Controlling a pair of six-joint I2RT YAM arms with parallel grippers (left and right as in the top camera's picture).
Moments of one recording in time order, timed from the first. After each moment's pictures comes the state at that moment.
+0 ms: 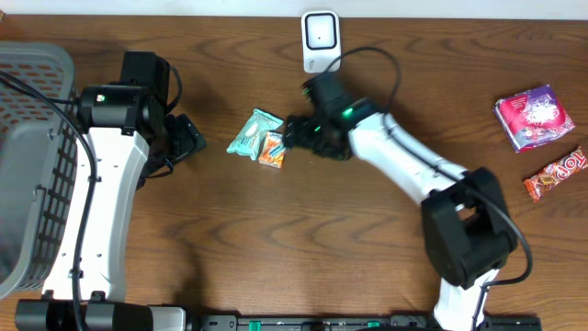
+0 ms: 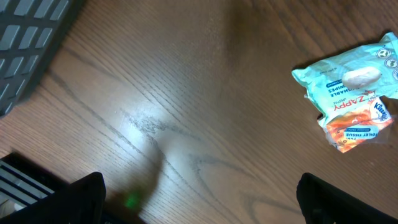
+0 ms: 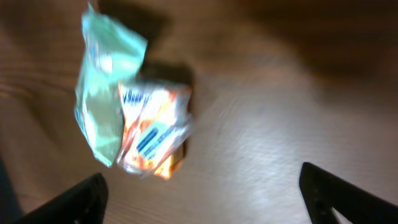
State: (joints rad) left arm -0.04 1.53 1.52 -1.42 -0.11 -0.67; right arm 0.51 1.99 1.49 -0.65 -0.27 0.71
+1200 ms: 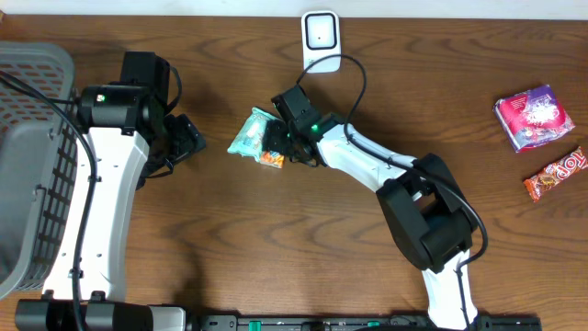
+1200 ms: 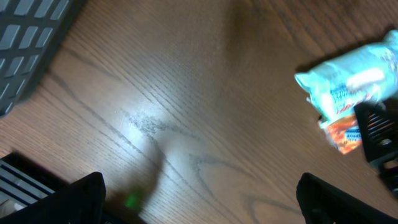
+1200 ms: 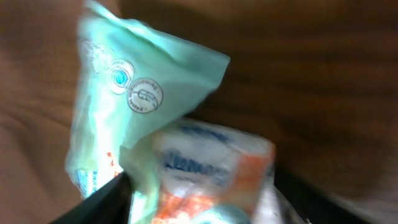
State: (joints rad) left arm -0.04 1.53 1.52 -1.42 -0.11 -0.67; right arm 0.65 2.16 1.50 -0.38 -0.15 0.85
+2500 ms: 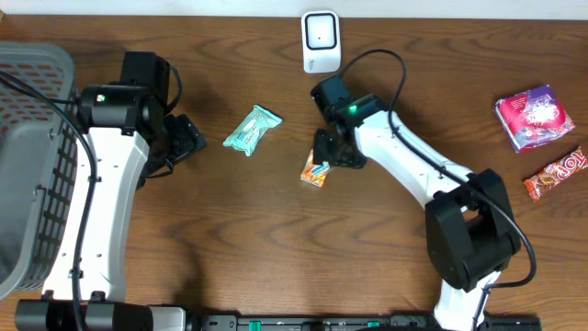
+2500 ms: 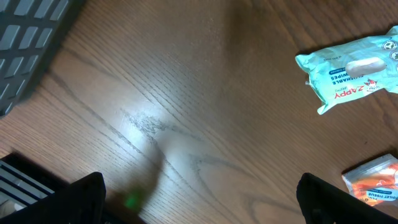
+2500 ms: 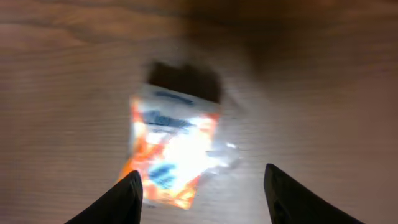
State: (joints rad) left arm -0.04 1.53 1.52 -1.42 -0.11 -0.67; right arm 0.54 1.97 1.49 -0.90 -0.03 0.62
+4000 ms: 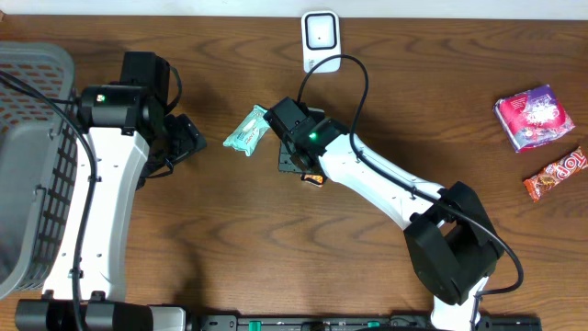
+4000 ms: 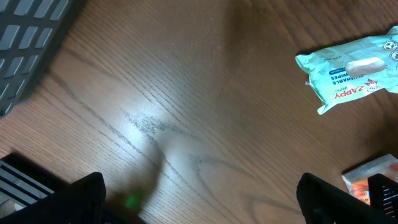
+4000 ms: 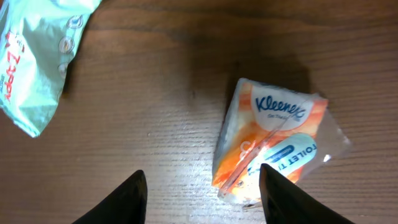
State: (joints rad) left arm -0.04 1.53 1.52 -1.42 -0.11 -0.67; right arm 0.73 1.97 1.49 -0.77 0.13 0.82
